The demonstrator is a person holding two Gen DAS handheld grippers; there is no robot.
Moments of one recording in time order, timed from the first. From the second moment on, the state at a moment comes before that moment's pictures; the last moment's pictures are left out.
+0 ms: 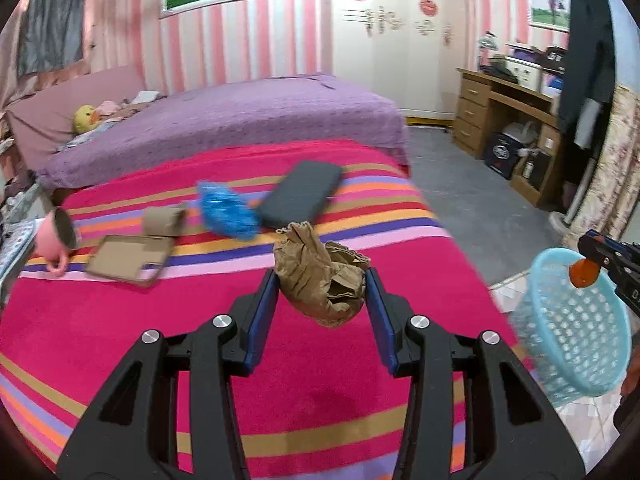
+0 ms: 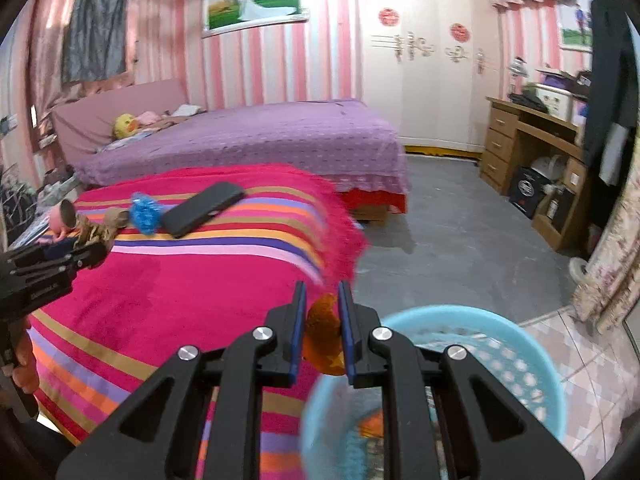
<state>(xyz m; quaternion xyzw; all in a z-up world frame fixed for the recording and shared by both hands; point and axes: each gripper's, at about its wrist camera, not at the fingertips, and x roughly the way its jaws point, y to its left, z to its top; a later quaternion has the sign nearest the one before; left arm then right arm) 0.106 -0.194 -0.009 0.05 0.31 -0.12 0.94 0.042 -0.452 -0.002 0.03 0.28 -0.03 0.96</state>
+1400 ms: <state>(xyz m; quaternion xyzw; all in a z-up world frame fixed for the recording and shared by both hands) 0.060 -0.423 -0.054 0.12 0.33 -0.25 0.90 0.000 -0.579 -0.040 0.07 0.29 -0.14 0.94</state>
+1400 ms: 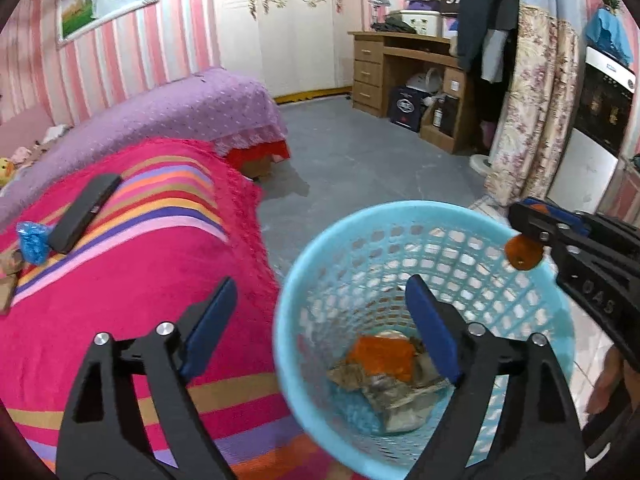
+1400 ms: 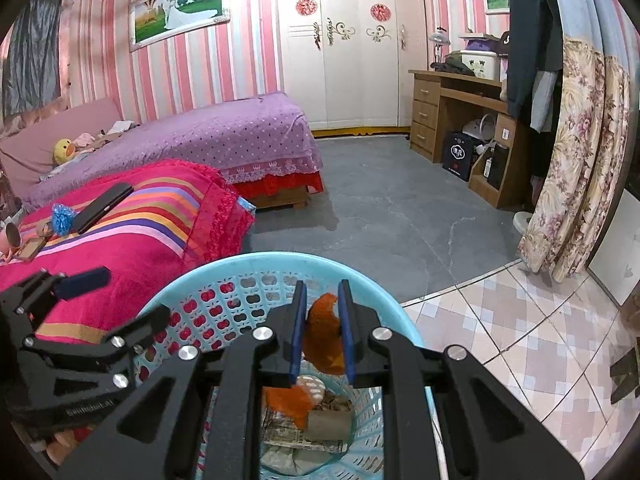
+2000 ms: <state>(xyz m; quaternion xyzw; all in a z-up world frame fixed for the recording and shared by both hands) 0.088 -0.361 -0.044 0.09 0.33 -0.20 0.92 0.009 -0.570 -0.046 0.05 0.31 -0.16 0.94</state>
